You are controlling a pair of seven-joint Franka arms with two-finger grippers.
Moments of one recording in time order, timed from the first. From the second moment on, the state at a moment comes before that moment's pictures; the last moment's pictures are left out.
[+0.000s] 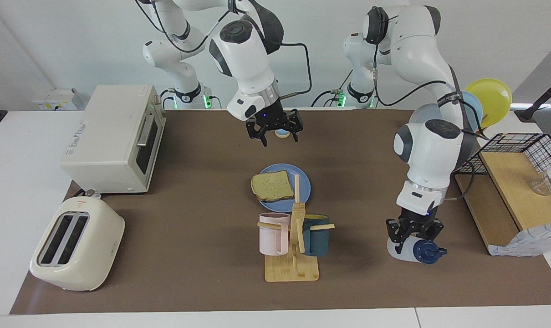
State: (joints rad) left arm -0.32 0.50 0.15 -1.47 -0.06 2.41 -0.02; right arm 0.56 0.17 -0.01 -1.62 0.29 2.00 0.58
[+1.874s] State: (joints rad) left arm -0.74 -0.35 0.11 -2.26 -0.08 2.07 0.58; right arm 0.59 0.15 -0.01 -1.52 0.57 1.90 0.85
